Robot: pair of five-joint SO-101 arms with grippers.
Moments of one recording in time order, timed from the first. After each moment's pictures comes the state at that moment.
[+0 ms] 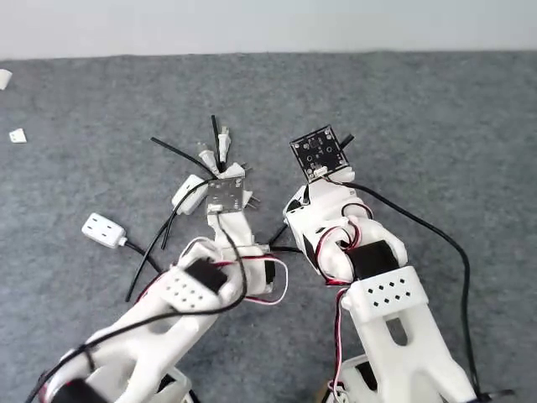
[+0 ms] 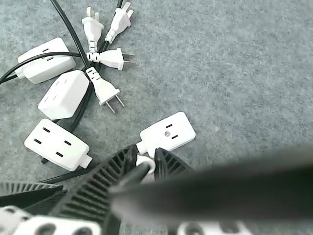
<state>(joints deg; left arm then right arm) 31.9 -29.5 62.6 40.6 42.8 -20.5 -42.3 49.9 45.5 6.7</state>
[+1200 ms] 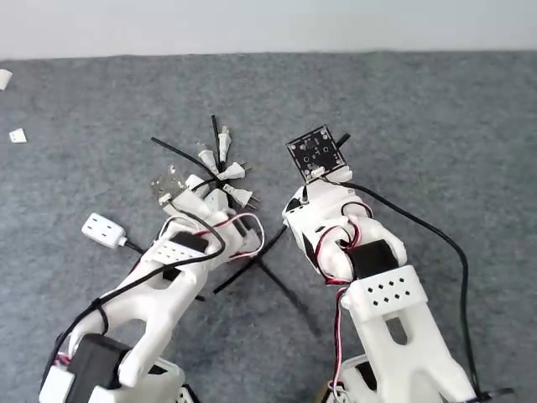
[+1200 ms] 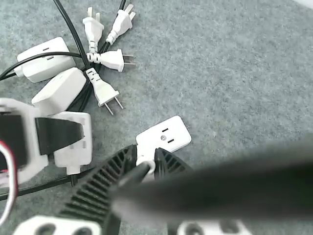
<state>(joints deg) 17.7 -9.3 55.5 28.5 59.7 -20.5 -41.8 49.9 44.4 8.8</state>
